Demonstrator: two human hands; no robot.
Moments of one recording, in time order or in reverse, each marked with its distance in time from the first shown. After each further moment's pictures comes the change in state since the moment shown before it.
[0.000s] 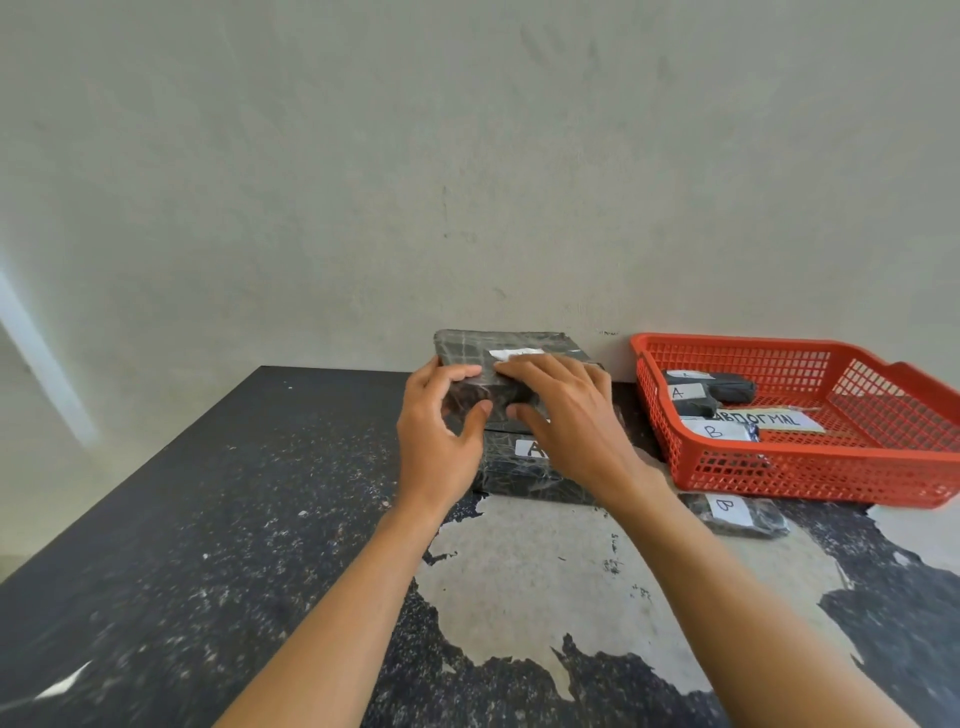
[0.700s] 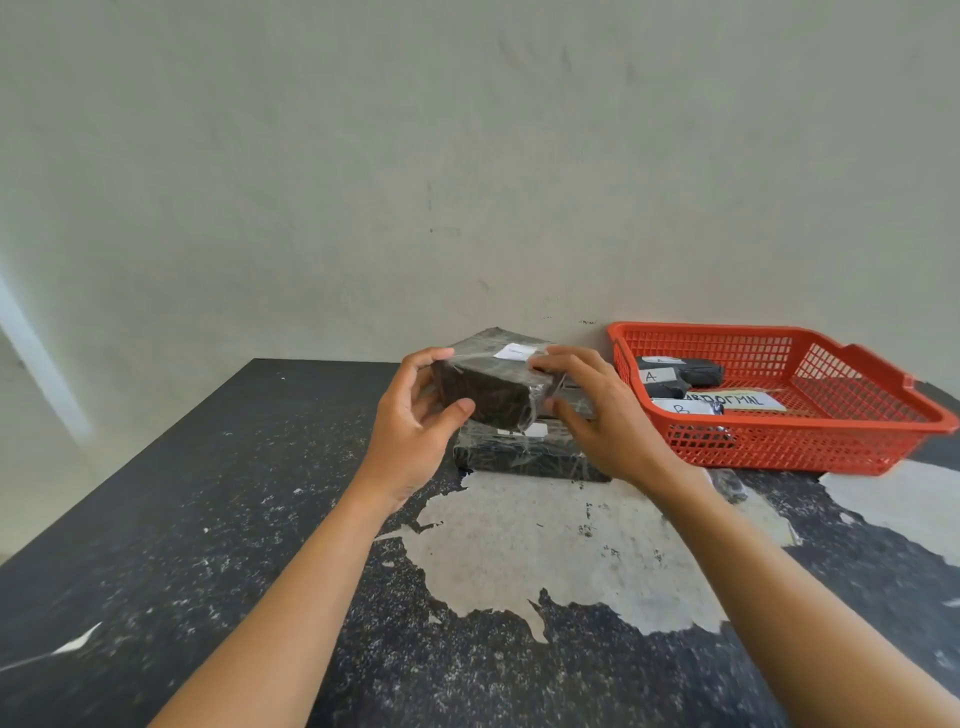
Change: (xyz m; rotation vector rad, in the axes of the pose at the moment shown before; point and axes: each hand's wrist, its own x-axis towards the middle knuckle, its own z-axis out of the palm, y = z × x) left_hand -0.017 0.027 -0.029 -0.412 -0.223 -0.228; right_hand -0.040 0.019 -0.052 0.379 -0.127 0.141
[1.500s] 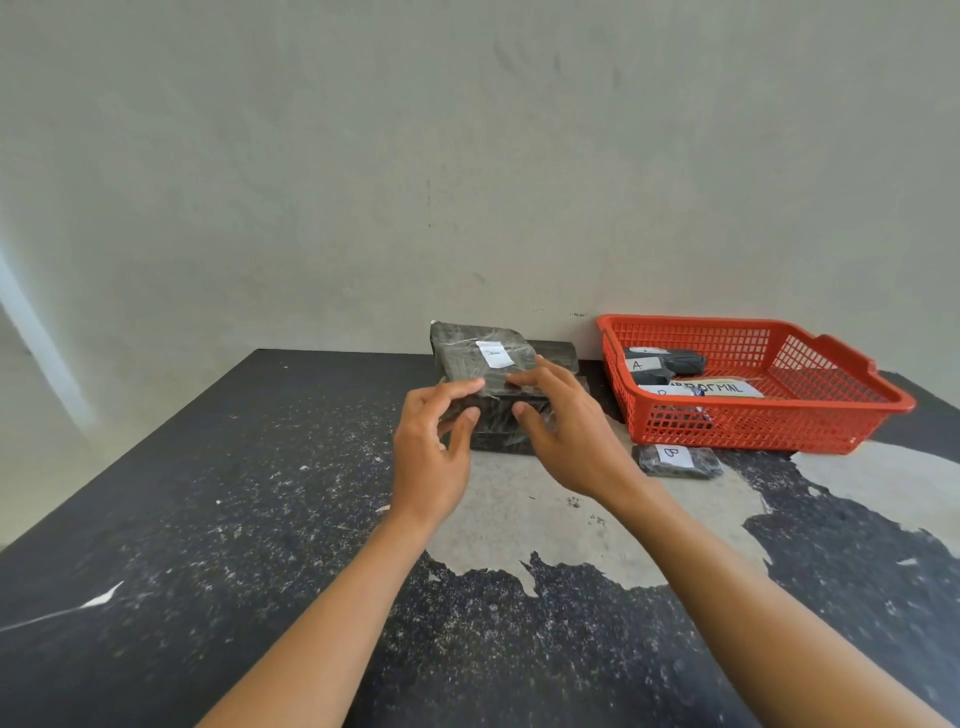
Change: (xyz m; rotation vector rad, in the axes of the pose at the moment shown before) left_hand -0.049 -0.007 0.023 0.402 0.143 0.262; right_hand -0.035 -0.043 0.022 0.023 0.017 0.089
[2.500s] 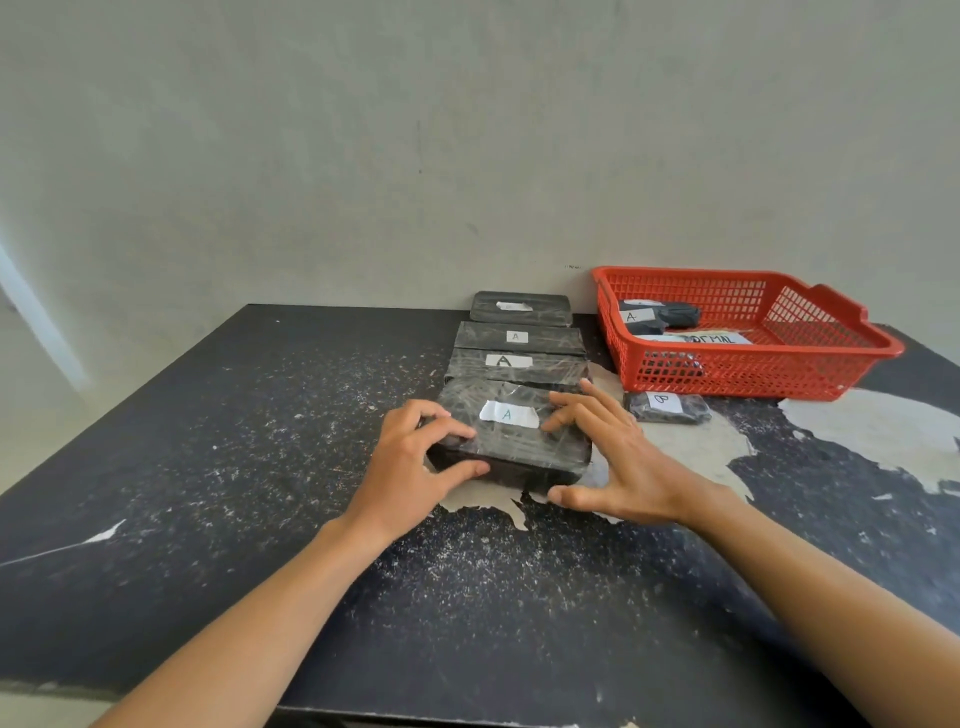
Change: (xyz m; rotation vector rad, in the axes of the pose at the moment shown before) left_hand -0.052 -0.031 -0.026 0.371 -0.352 -0.005; right_hand -0.074 0.063 -0.024 -0.189 -0.367 -0.118
